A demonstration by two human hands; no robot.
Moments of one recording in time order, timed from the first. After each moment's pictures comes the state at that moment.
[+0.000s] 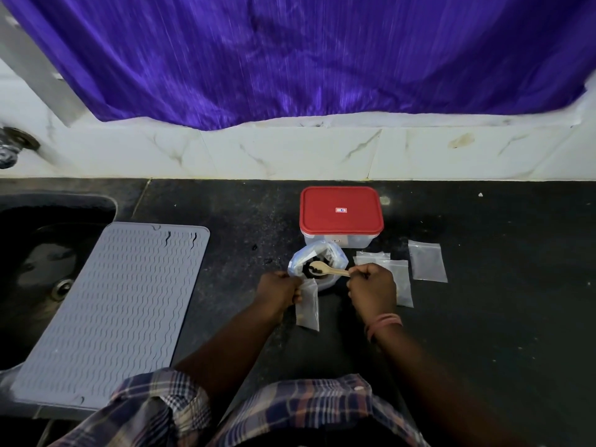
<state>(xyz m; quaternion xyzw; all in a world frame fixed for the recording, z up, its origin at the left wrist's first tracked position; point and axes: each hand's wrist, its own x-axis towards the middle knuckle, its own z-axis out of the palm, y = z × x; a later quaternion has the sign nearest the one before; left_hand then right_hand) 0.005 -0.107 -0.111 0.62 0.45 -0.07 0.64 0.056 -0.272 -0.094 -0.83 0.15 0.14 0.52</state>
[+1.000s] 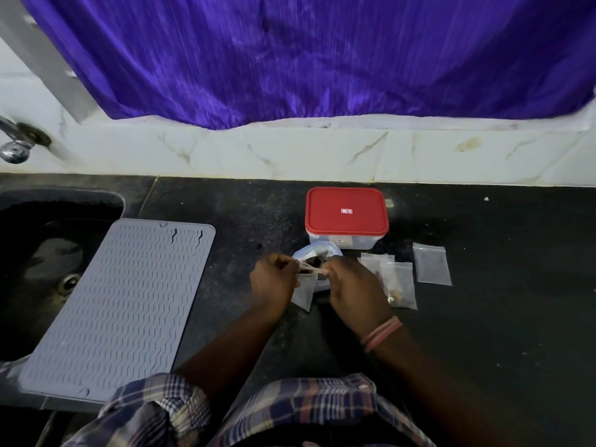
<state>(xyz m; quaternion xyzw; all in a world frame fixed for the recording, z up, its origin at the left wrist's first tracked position) 0.000 -0.101 -0.093 0.74 0.40 0.09 0.53 0.038 -0.262 -0.066 -0.90 -0.31 0.00 0.30</state>
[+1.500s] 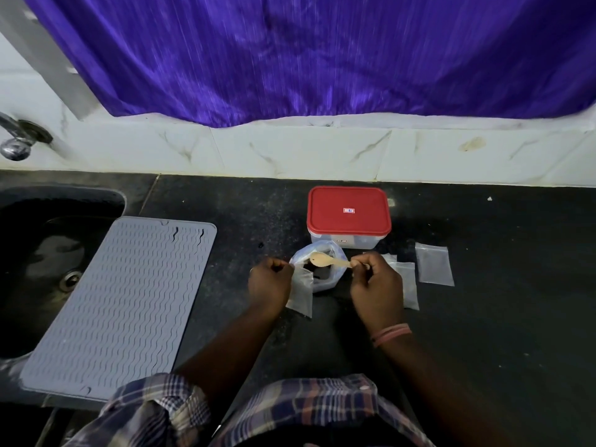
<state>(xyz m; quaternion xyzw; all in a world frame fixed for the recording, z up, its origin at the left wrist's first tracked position) -0.004 -0.090 -0.104 0.75 0.43 0.05 0.50 0.047 -0.276 -0.085 -0.88 -0.09 -0.04 0.47</state>
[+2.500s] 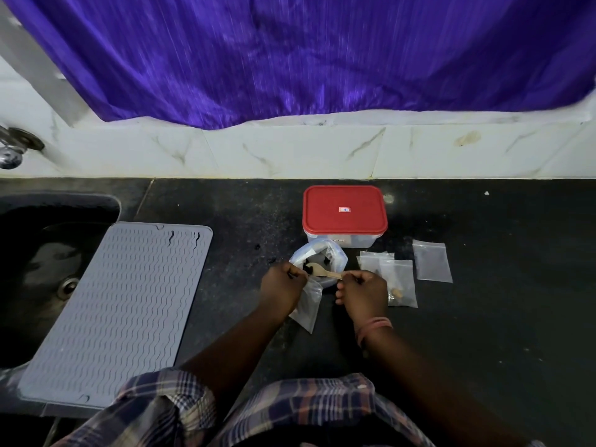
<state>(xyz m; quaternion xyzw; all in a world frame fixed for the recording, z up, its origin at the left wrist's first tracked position) 0.005 -0.104 -0.112 0.81 0.35 -0.03 0.47 0.043 -0.255 -0.103 -0.76 0.20 0.15 0.60</state>
